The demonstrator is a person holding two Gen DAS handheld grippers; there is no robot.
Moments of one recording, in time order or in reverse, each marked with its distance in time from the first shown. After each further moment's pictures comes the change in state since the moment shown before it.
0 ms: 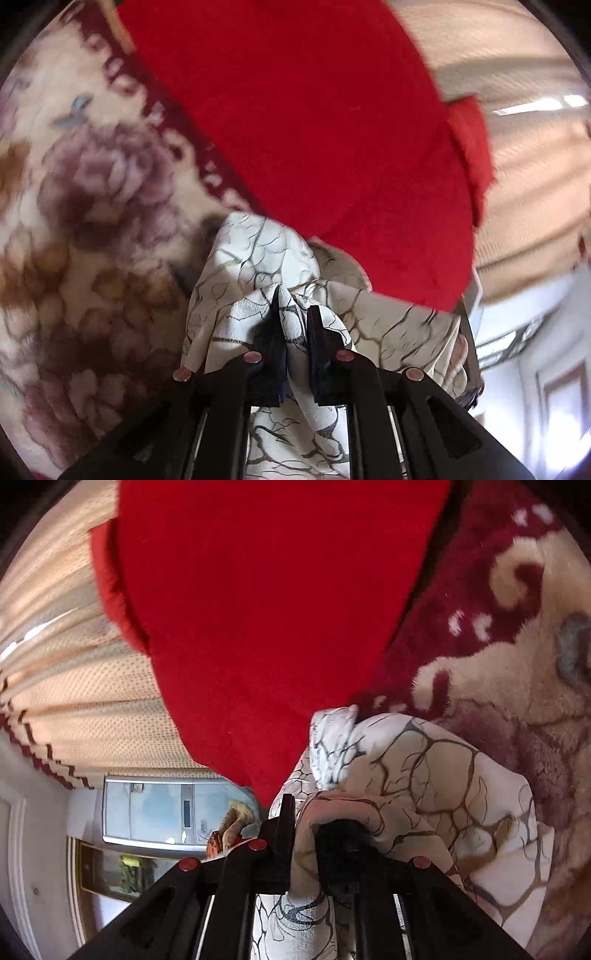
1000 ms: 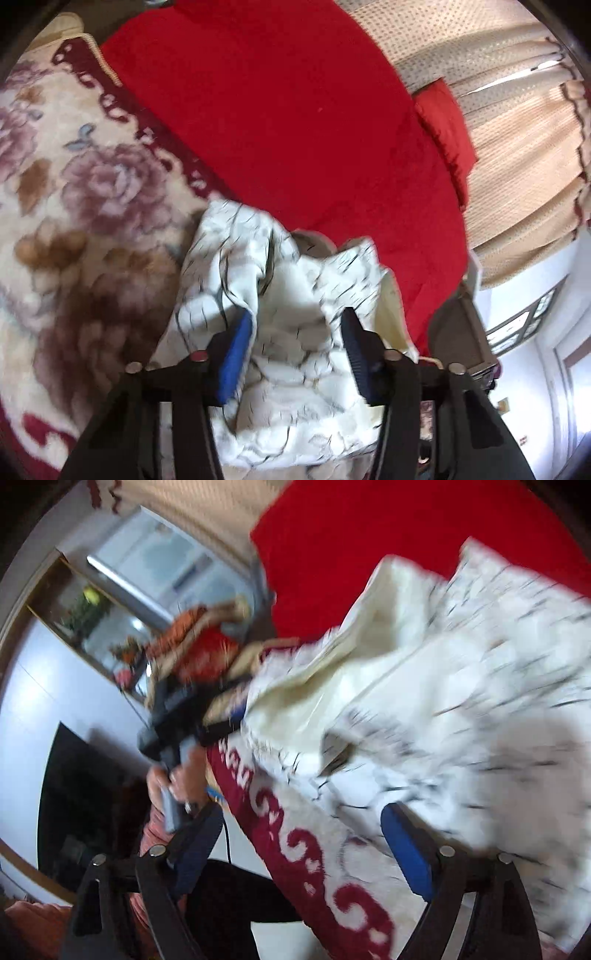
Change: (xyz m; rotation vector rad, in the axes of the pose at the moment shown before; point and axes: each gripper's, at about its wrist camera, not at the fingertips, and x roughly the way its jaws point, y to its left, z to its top) left arm -0.028 -0.030 -0.040 0.149 -0.089 -0.007; right arm 0.079 0.079 -0.227 -0.837 0.514 -0.247
